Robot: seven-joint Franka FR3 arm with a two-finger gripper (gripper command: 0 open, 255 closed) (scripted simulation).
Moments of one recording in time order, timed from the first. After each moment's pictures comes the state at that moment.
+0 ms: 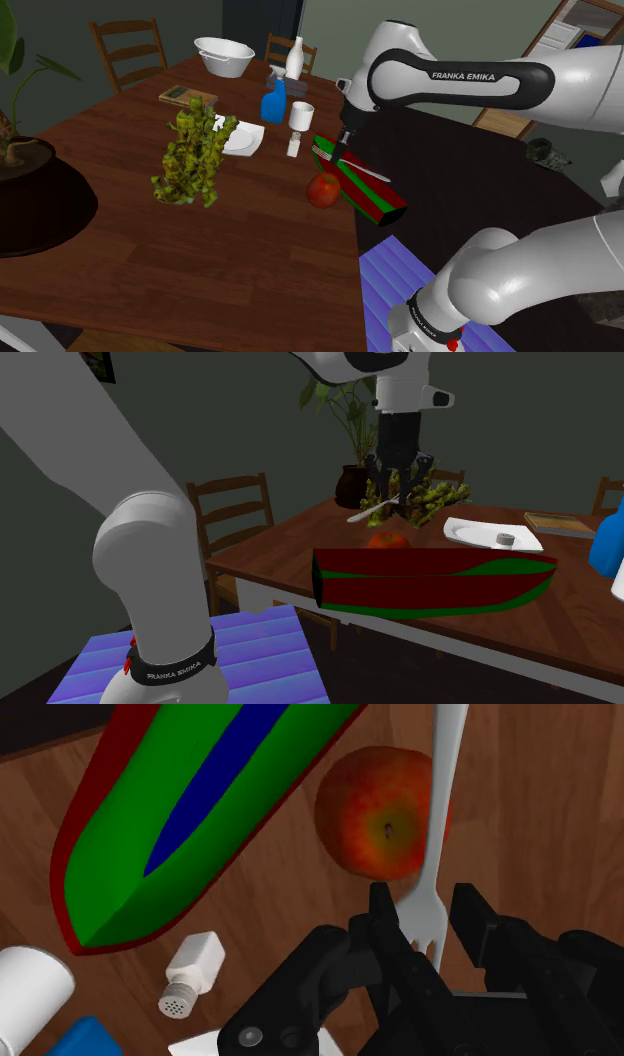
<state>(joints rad) 0.10 -0.44 0.02 -2.35 0.06 1.98 -0.50</state>
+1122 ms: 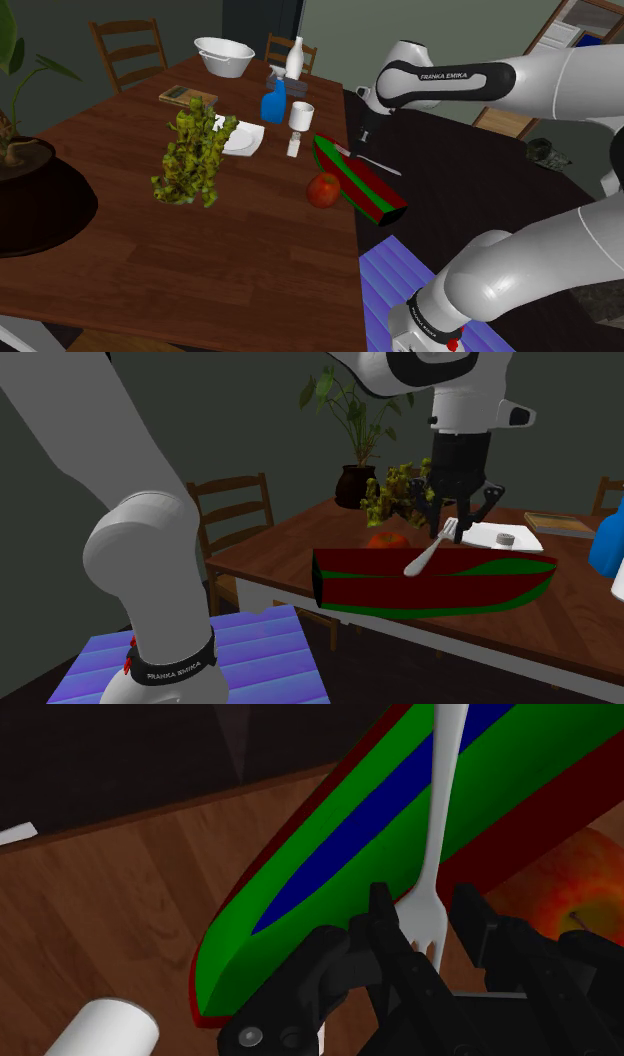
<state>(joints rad) 0.01 -0.33 -0.16 -2.34 0.01 2.06 -0.75</state>
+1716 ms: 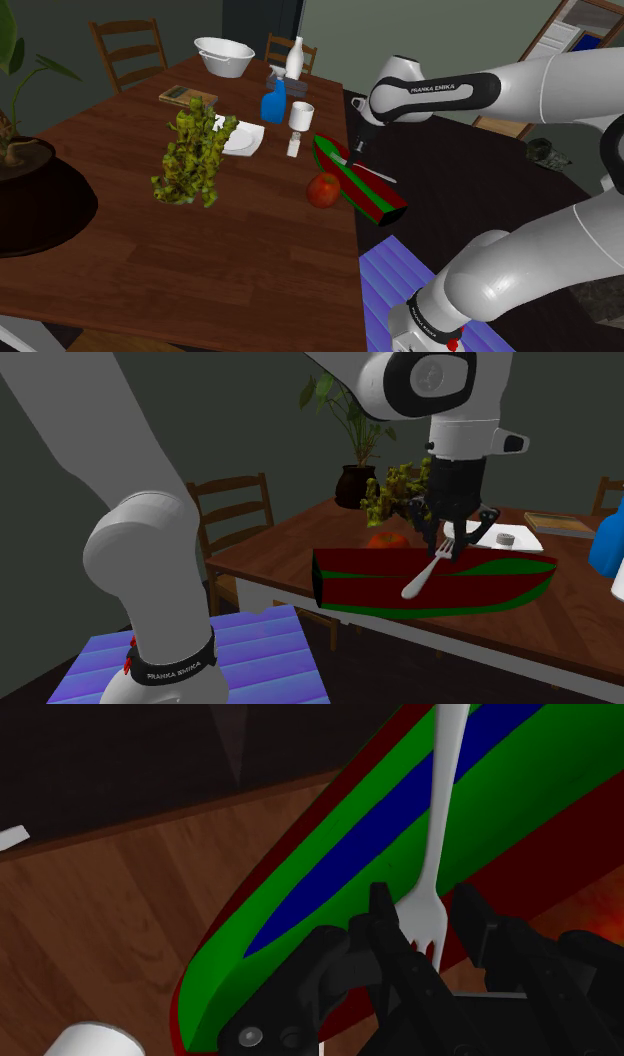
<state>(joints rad) 0.01 -0.29 -0.17 -2.40 0.01 2.16 -0.76</state>
